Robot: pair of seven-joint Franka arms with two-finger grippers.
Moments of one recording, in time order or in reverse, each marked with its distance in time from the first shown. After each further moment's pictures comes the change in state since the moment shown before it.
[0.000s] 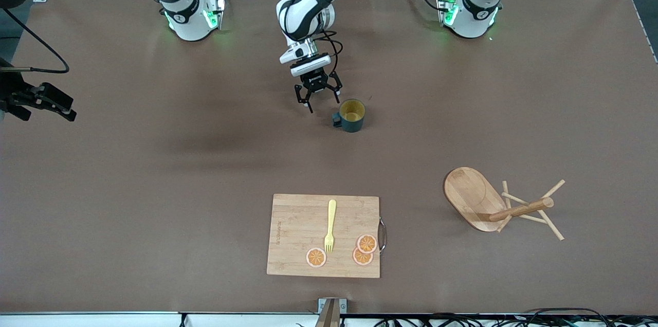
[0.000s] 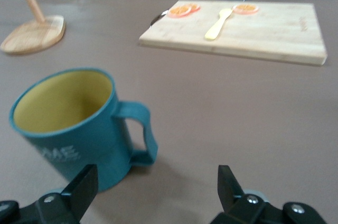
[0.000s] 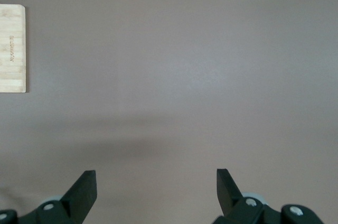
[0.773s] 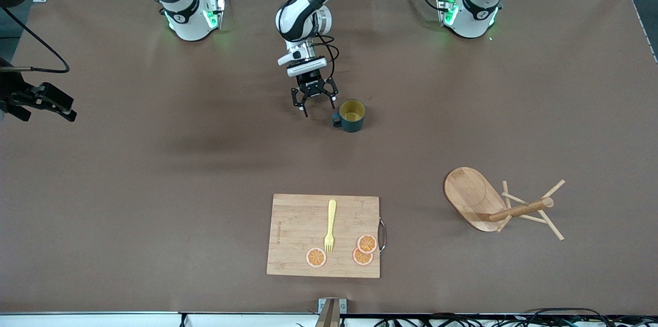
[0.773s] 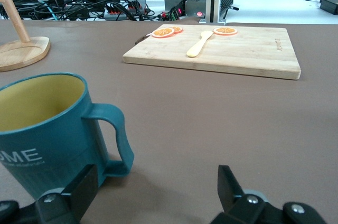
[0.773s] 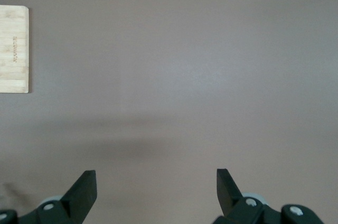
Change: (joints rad) left arm -0.075 0.076 0.071 0.054 0.077 -0.015 -0.061; right arm 0.014 0.004 0.003 0.013 0.000 -0.002 0.000
